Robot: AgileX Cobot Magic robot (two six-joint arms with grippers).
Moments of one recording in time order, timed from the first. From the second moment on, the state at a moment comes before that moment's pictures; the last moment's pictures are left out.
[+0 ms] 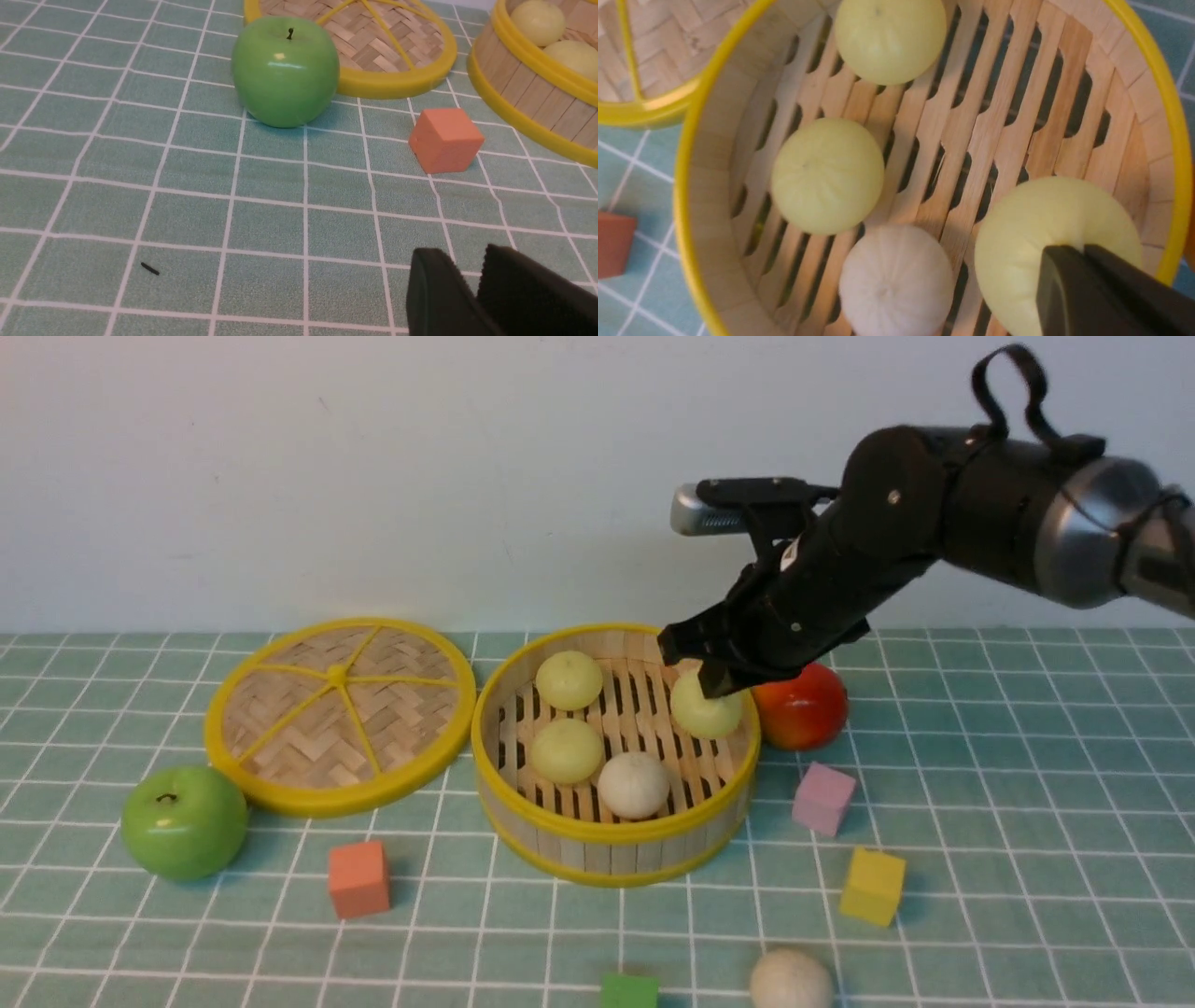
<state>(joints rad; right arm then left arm) 0.41 2.02 -1.64 0.25 0.71 0.02 -0.15 -0.01 0.03 0.10 0.39 -0.33</state>
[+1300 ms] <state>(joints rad) 0.58 1.70 -1.05 0.19 0.79 0.20 -0.15 -0.01 0.03 0.10 0.39 -0.33</state>
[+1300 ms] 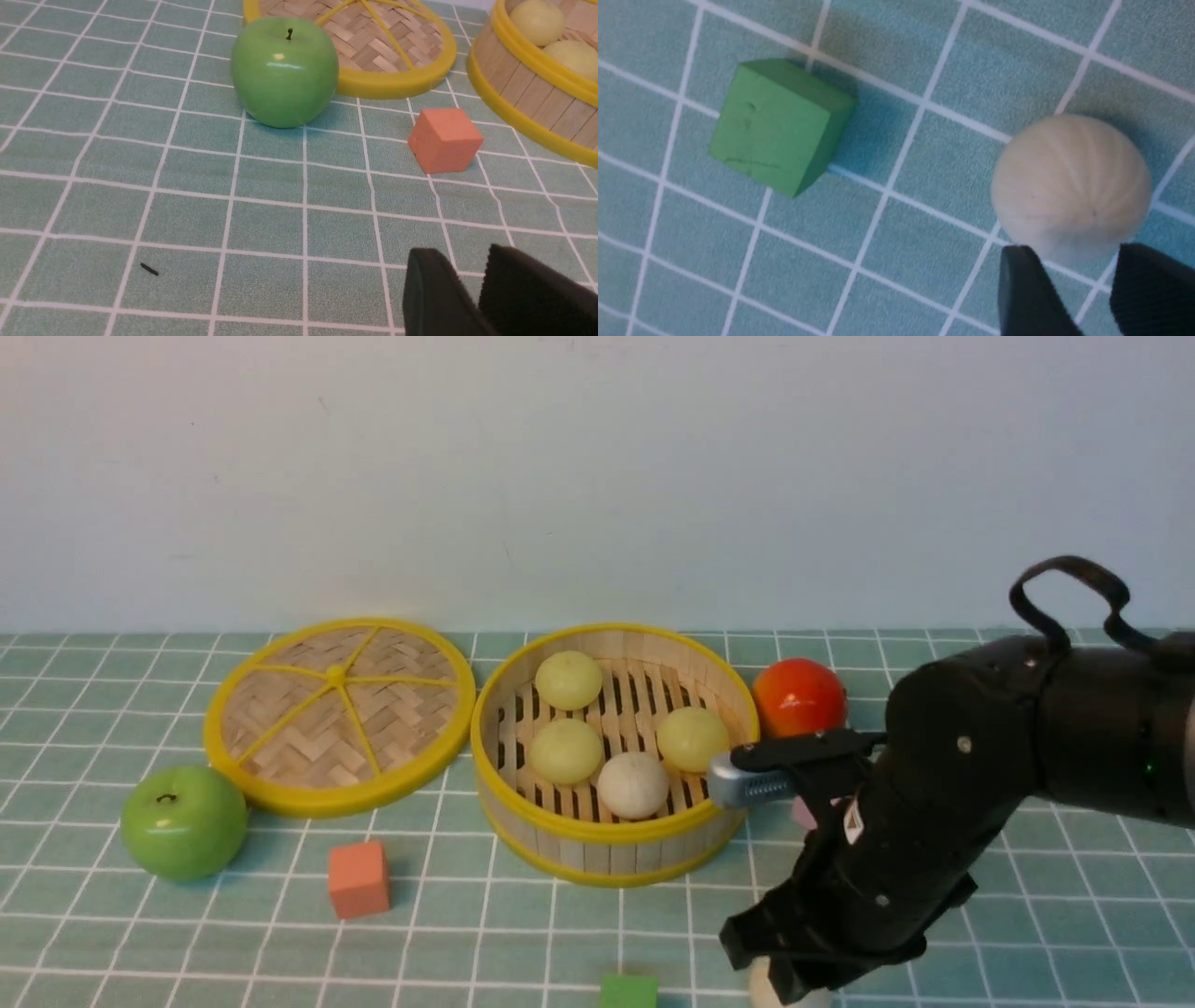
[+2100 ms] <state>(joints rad) 0.58 1.76 -1.12 0.10 0.80 0.22 -0.15 -0.01 0.03 0.10 0.39 -0.33</state>
